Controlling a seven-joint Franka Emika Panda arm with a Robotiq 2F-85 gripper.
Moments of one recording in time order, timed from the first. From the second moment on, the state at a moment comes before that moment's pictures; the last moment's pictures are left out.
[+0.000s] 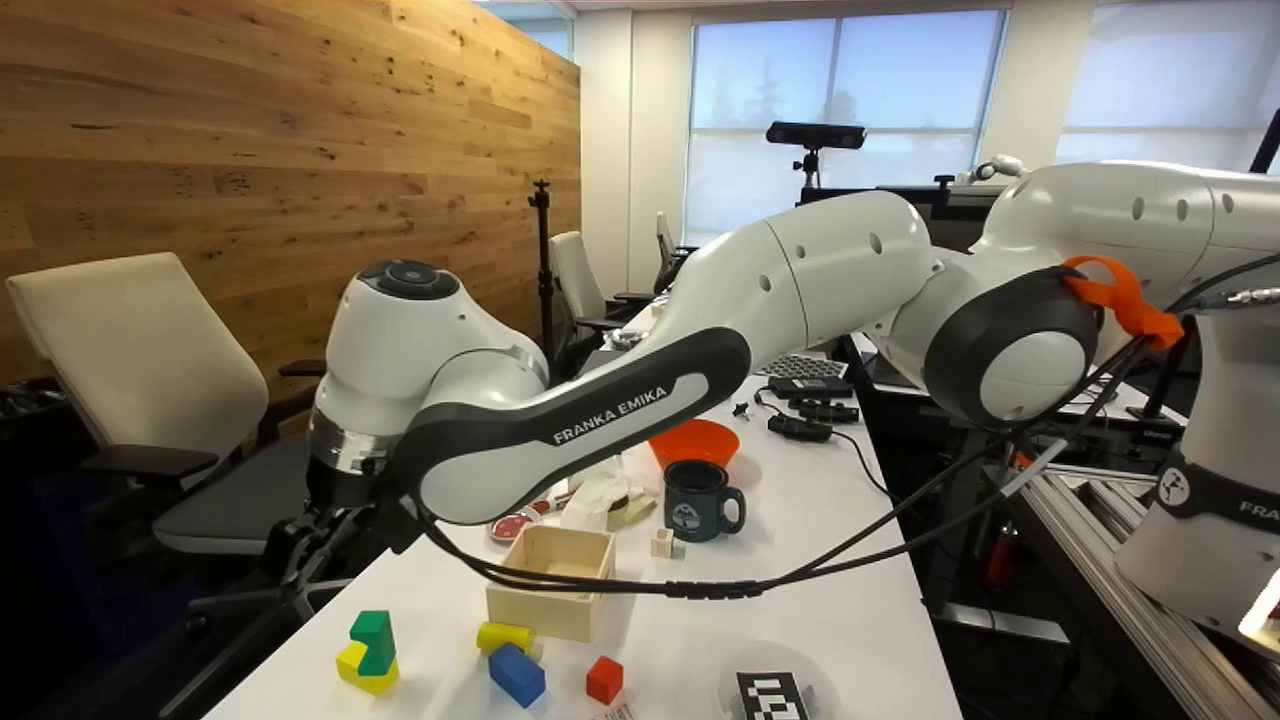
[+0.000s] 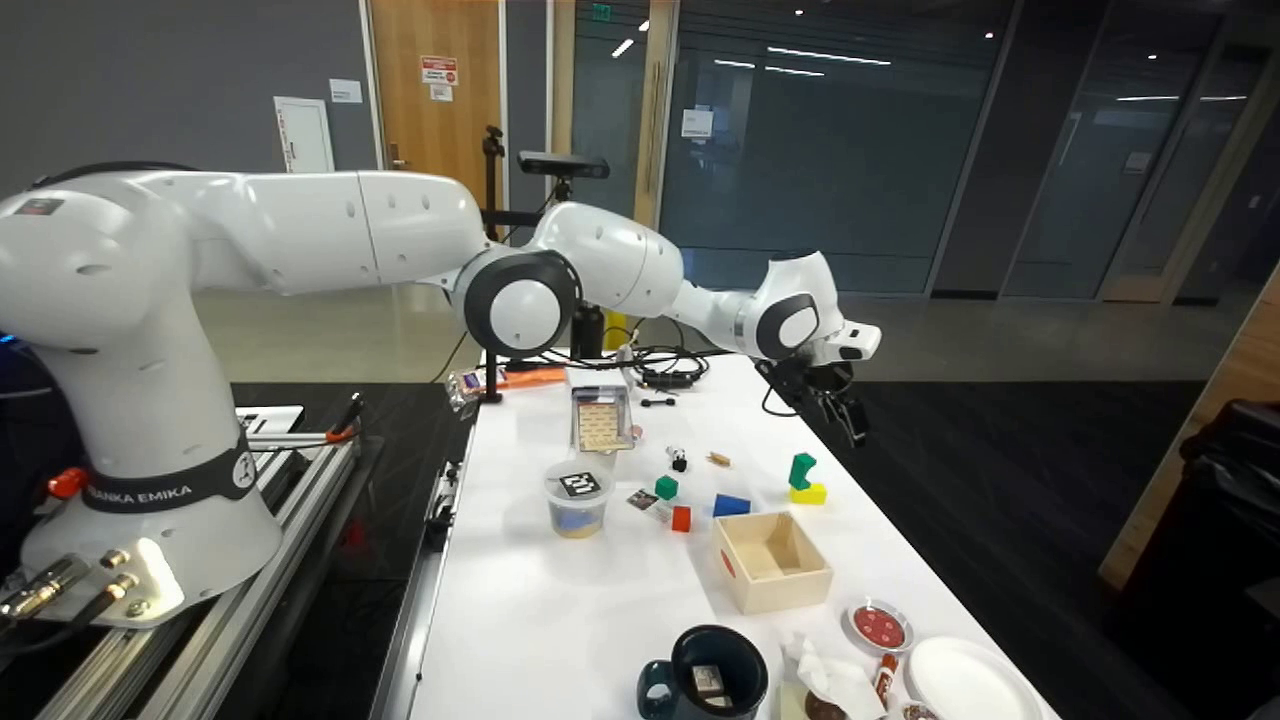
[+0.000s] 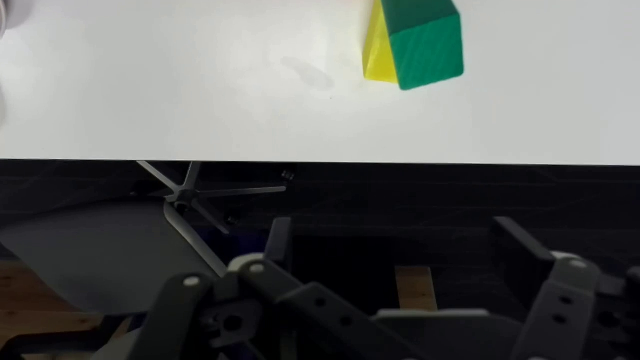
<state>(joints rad) 0.30 1.47 -0.13 -0.45 -0.13 2.39 0.42</state>
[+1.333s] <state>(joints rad) 0.12 1.41 0.01 -0.45 -0.09 2.27 -0.03</state>
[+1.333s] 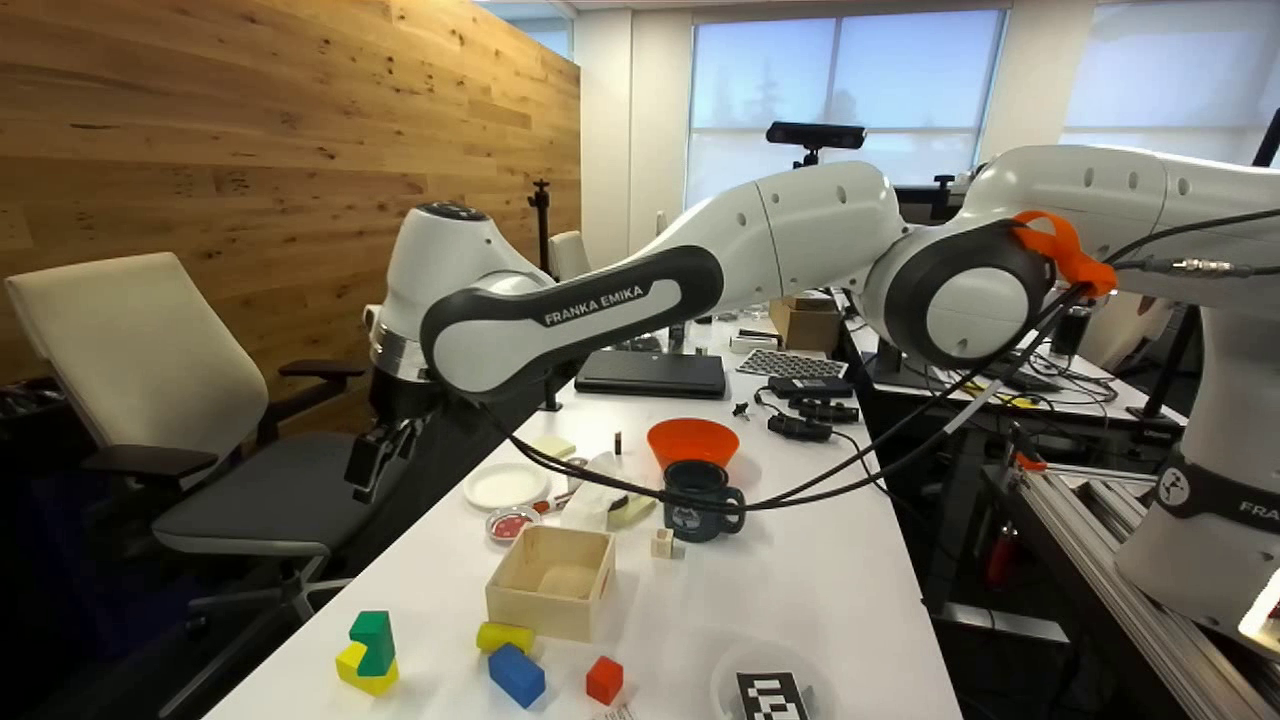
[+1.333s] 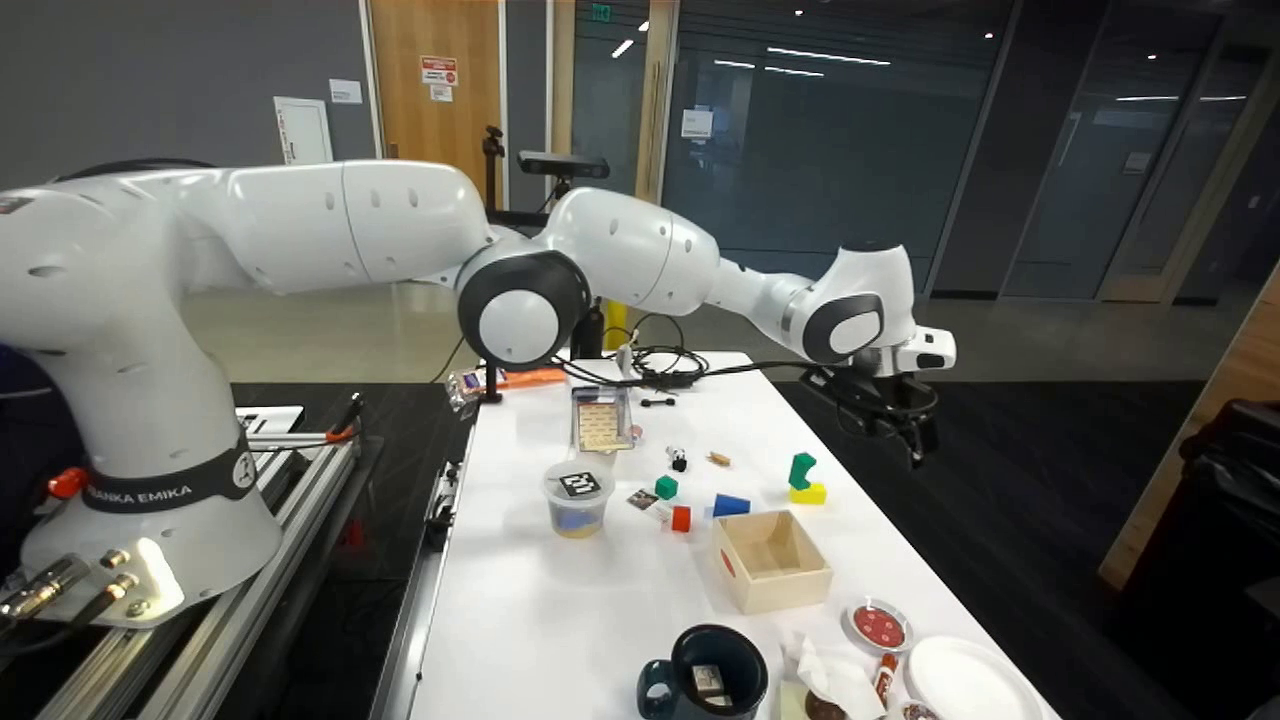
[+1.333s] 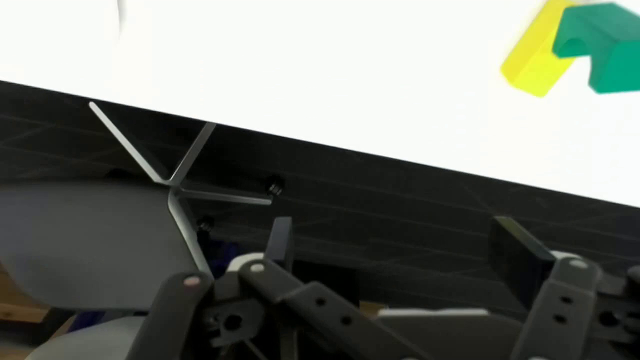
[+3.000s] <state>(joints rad) 0.05 1.37 0.00 -0.46 -0.09 2.02 -0.37</state>
